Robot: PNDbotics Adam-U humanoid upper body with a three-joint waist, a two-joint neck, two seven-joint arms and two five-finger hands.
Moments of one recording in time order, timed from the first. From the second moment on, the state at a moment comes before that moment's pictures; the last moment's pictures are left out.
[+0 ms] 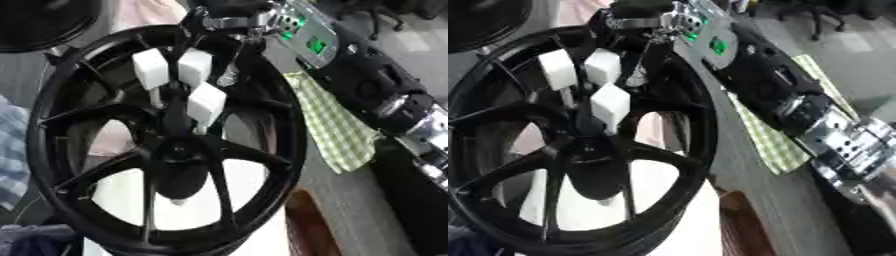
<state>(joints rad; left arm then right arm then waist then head) -0.51 0.10 0.14 -1.68 -0.02 0.37 0.07 -1.01 -0.61 0.44 -1.23 0.28 -0.59 0.59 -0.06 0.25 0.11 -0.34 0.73</state>
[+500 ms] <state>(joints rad) -0.51 0.10 0.14 -1.67 -0.02 0.37 0.06 -1.01 -0.61 0.45 -1.23 0.26 -0.58 0.60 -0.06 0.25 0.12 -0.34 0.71</state>
